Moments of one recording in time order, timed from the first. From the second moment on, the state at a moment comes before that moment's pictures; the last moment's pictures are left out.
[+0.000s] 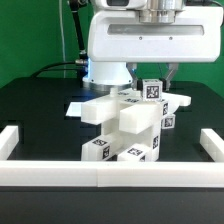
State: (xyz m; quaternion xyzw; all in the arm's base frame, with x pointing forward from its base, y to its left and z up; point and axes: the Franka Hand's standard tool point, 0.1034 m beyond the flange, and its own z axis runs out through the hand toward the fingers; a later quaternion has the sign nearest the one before) arm 0.576 0.029 0.120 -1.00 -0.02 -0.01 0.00
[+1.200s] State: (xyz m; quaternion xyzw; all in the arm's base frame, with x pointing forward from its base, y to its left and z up) arm 0.576 0.030 0.120 -1.00 0.01 -0.01 0.00
